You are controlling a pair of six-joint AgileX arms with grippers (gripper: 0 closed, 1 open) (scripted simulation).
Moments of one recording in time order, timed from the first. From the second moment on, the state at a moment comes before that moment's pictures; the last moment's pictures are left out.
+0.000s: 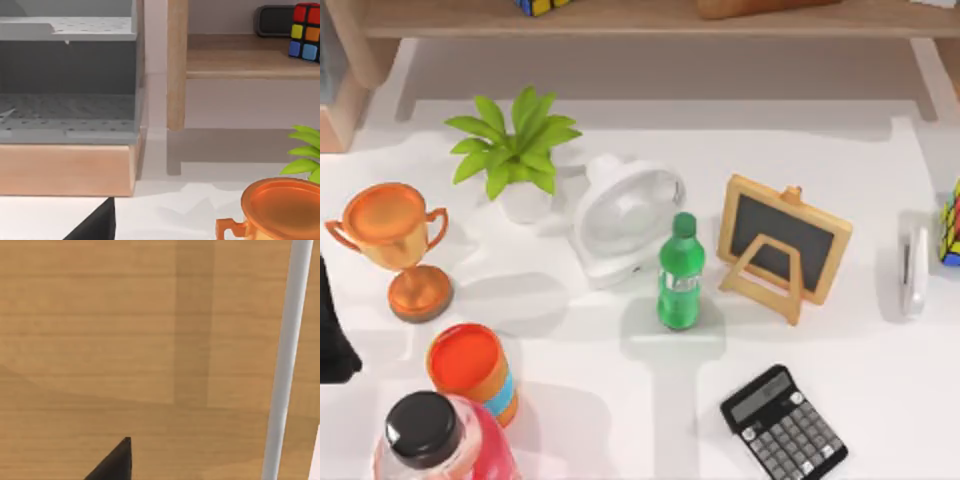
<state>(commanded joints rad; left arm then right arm) 0.00 0.00 0.00 0.00 0.00 0.00 -0.71 2.06 0.48 1.58 -0.67 -1.55</state>
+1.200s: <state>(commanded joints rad) 0.00 0.00 0.00 0.00 0.00 0.00 -0.77 2.02 0.45 1.60 -0.70 -1.52</state>
